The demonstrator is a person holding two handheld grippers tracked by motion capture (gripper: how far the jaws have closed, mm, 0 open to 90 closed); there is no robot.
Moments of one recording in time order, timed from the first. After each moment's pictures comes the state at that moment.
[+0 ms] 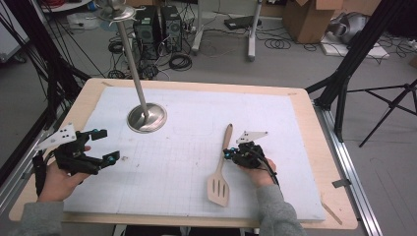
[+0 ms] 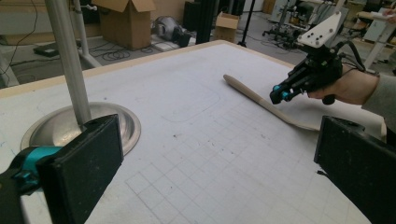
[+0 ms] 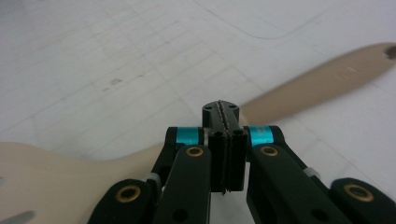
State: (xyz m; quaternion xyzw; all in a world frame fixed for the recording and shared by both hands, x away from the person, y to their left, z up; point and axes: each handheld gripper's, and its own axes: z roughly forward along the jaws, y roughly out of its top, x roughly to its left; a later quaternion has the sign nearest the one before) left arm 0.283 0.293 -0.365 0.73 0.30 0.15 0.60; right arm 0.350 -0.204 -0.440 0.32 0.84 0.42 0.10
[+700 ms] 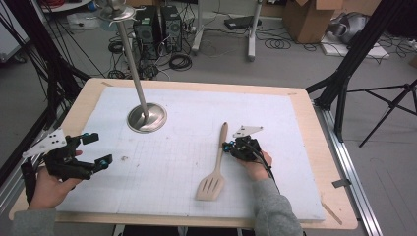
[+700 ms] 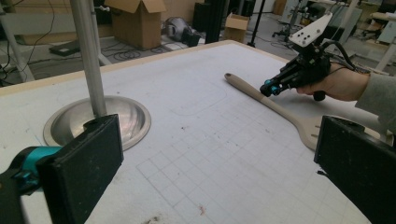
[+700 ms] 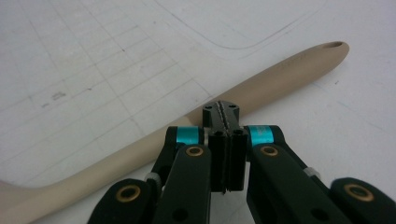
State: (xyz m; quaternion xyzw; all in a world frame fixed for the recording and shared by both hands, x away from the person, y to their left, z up) left arm 0.265 0.308 -0.364 0.72 0.32 0.17 0.59; right arm 0.375 -0.193 -0.446 0.31 0.85 0.40 0.14
